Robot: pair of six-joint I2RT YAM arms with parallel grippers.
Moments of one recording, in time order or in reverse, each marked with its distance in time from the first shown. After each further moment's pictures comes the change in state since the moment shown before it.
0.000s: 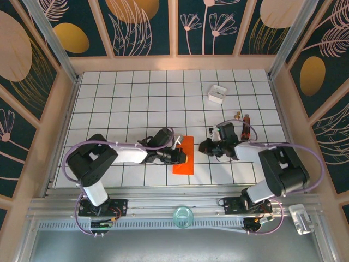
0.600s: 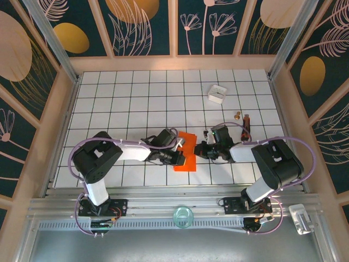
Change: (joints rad) left arm 0.000 0.070 0.053 -0.157 -0.033 0.204; right arm 0.081 0.116 -0.024 0.138 -0.002 0.066
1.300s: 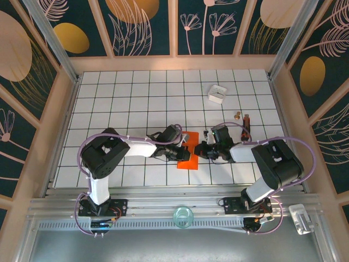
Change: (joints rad) left arm 0.000 0.102 0.127 0.014 0.003 -0.087; right arm 0.000 -0.004 -0.005 0.006 0.000 0.000
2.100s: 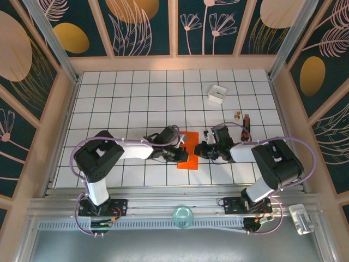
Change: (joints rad) left arm -0.005 -0.077 -0.069 -0.006 -0.022 -0.008; right arm 0.000 0.000 -0.002 0.002 0.000 0.000
